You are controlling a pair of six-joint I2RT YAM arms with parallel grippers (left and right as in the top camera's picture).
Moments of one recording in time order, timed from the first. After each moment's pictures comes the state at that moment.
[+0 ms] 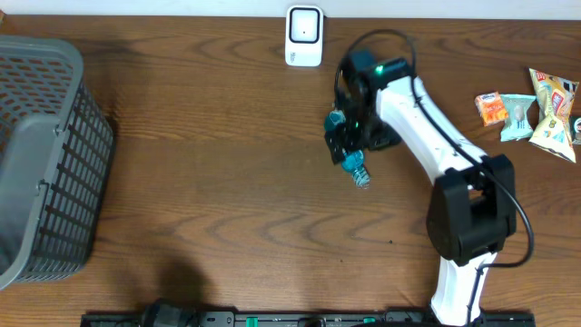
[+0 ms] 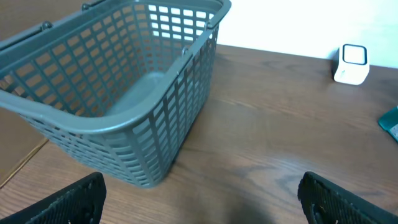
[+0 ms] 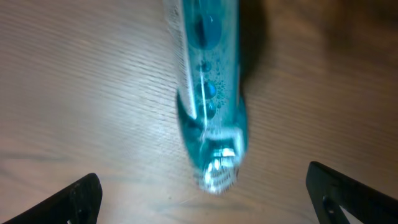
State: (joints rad) left arm -0.30 0.20 1.48 -1.70 -0.51 -0.22; right arm 0.38 2.06 1.70 -1.26 -0.08 0.04
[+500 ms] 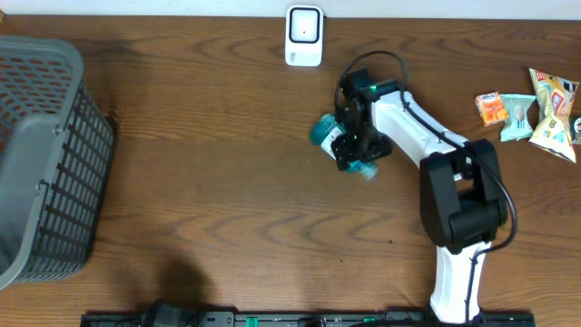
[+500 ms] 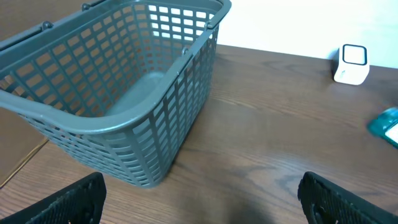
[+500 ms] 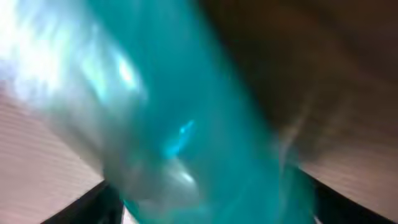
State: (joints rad) left arm -0.30 0.20 1.48 -1.70 -0.51 -0.22; right arm 0.36 2.14 1.55 -1.04 -0.08 0.01
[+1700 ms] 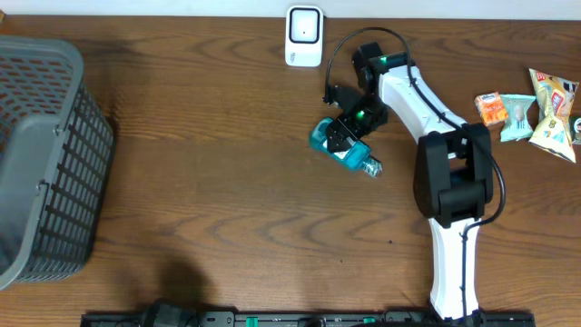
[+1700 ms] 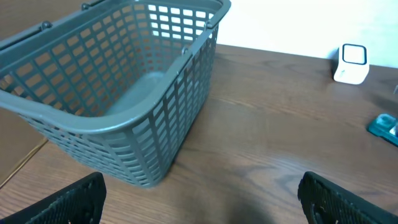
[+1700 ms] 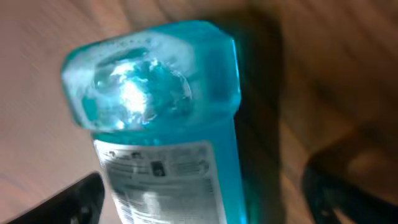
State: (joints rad) left arm -0.30 0.20 1.48 -1.70 -0.51 -0.22; right arm 0.27 2.34 1.88 -1.14 -0.33 -0.45
